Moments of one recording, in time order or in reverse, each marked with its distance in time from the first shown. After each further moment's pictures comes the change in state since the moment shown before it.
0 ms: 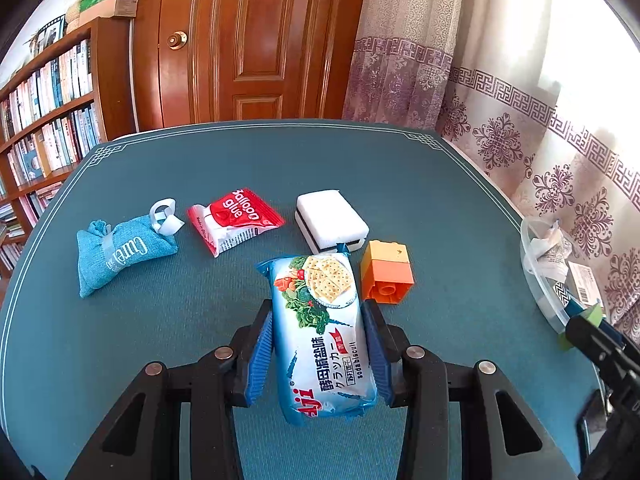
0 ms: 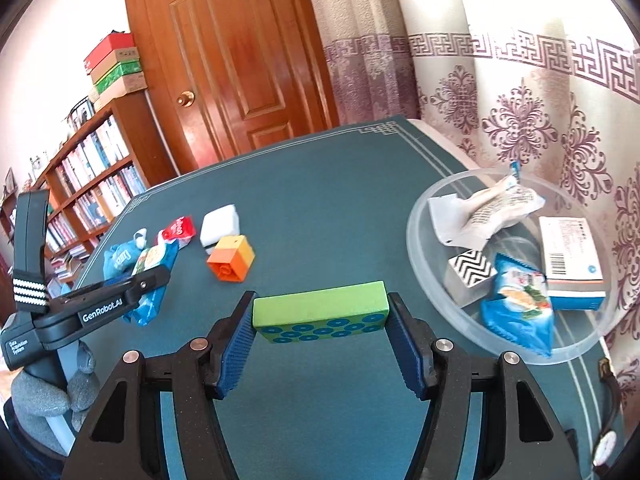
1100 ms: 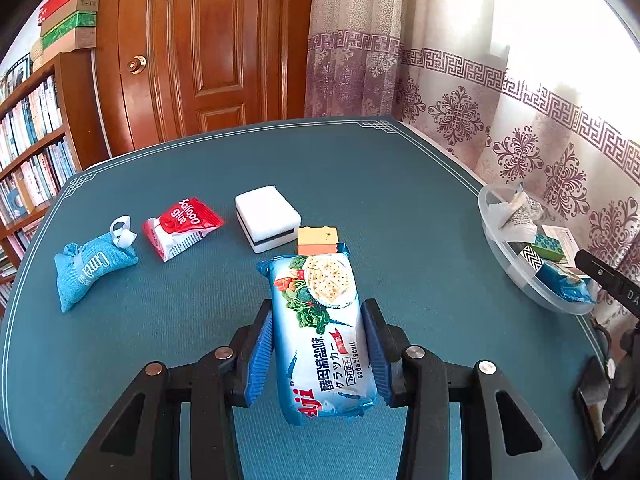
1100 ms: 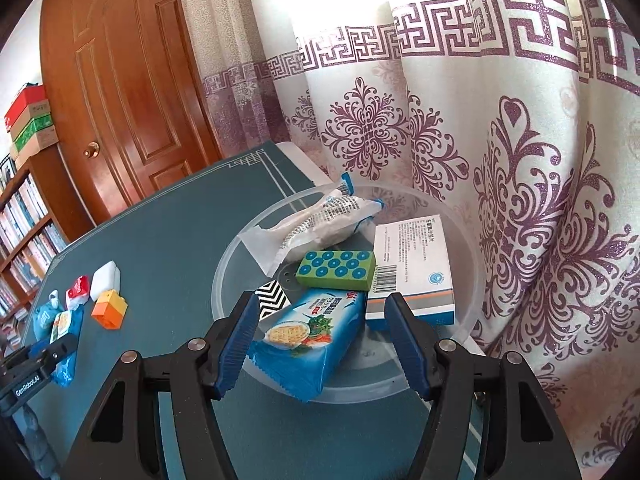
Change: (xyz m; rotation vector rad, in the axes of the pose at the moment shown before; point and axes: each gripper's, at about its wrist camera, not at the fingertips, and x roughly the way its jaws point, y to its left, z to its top) left arm -0.008 -0.048 -0.011 0.131 -0.004 -0.035; right arm -0.018 -0.102 0.005 0.149 -0.053 -0.240
